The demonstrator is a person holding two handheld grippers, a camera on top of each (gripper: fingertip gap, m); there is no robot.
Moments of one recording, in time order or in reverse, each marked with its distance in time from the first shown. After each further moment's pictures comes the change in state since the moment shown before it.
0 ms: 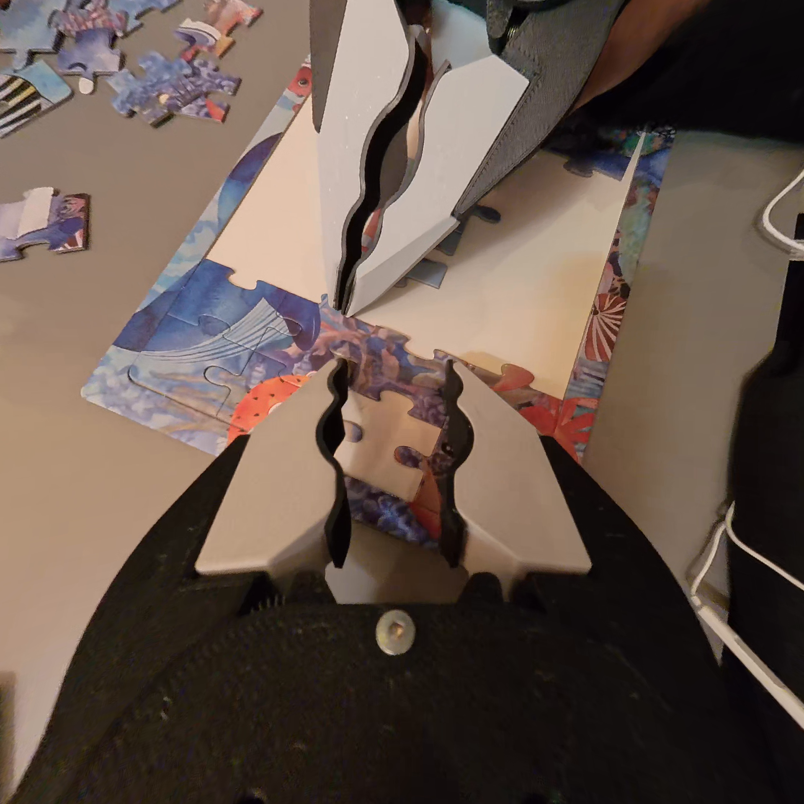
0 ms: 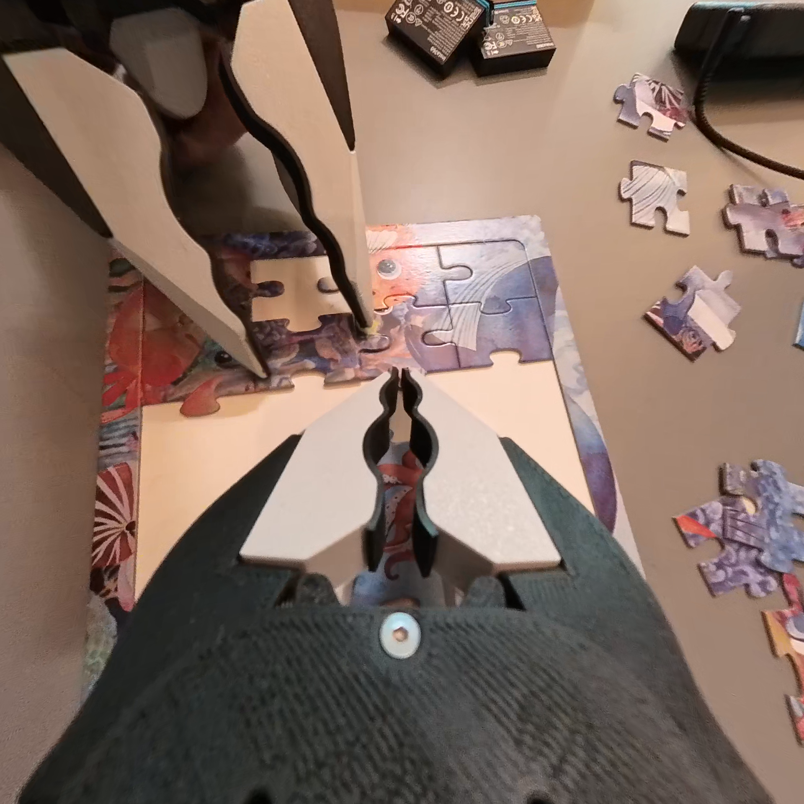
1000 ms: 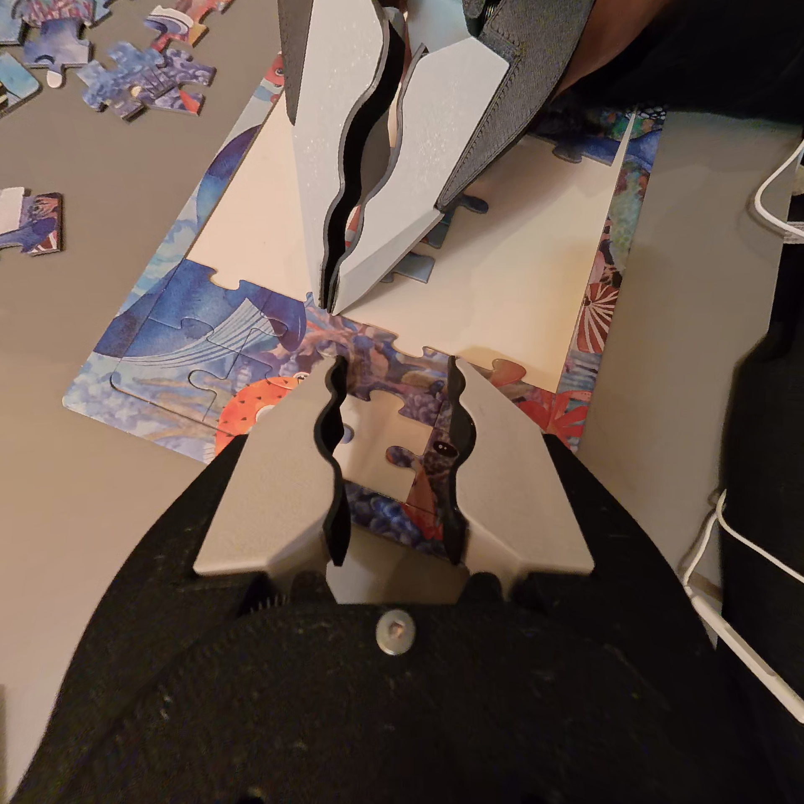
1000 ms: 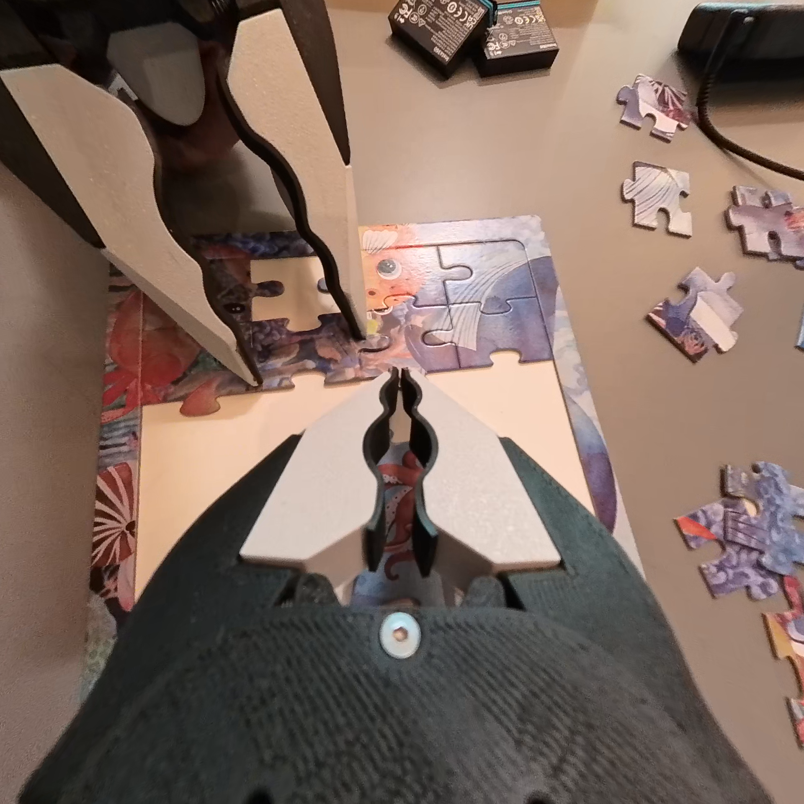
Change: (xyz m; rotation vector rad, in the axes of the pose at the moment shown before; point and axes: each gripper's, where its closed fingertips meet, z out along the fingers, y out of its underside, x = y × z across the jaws) left arm 0.006 0.003 0.002 -0.022 0.017 0.020; right arm 0.000 0.000 0.000 0.000 -0.004 -0.004
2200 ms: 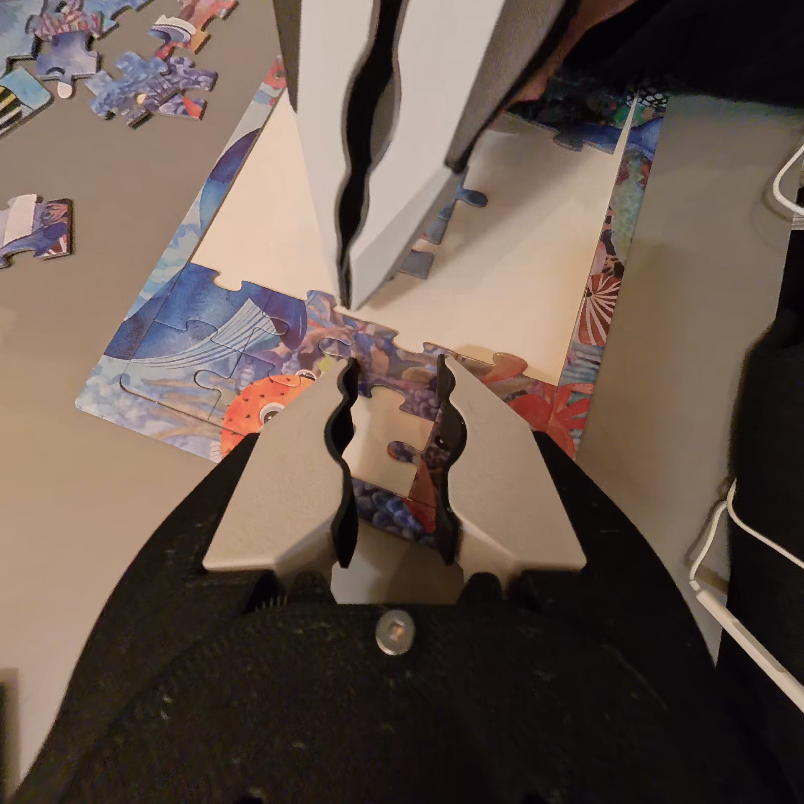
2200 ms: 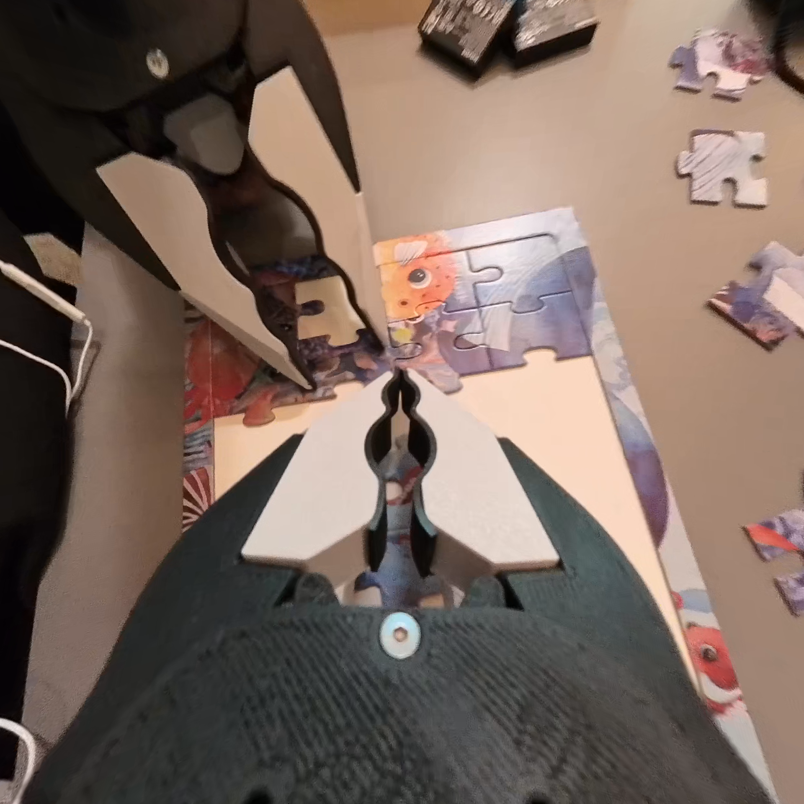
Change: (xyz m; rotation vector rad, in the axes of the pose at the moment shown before) left arm 0.001 0.002 -0.002 0.003 -0.021 0.024; right arm -0.015 -0.008 -0.007 -0.011 -0.122 0.127
